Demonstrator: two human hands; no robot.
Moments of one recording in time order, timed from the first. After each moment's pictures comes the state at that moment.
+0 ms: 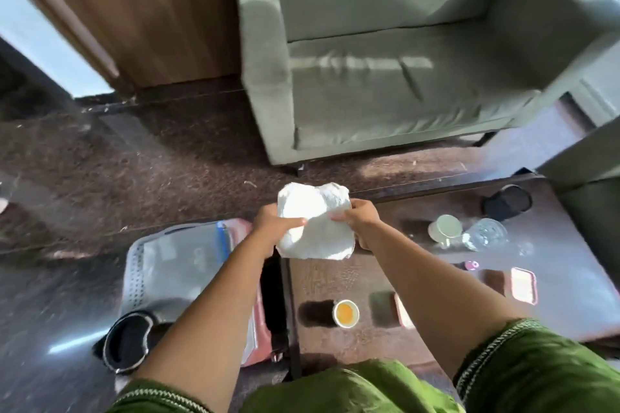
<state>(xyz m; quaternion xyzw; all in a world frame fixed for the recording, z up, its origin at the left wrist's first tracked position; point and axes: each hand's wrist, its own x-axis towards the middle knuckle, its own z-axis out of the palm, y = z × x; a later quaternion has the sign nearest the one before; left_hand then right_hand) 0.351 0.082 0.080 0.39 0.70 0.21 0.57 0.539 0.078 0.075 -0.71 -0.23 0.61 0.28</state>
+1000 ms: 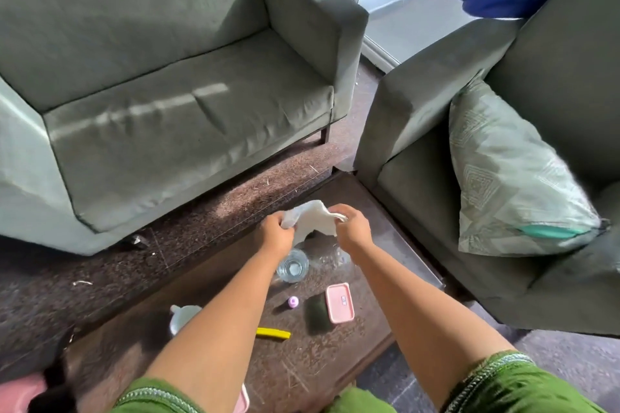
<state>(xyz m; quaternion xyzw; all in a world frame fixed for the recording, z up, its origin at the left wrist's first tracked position) 0.894 0.087 0.062 0.65 0.62 0.07 0.43 1.027 0.016 0.052 -0.83 -0.22 0.37 0.37</state>
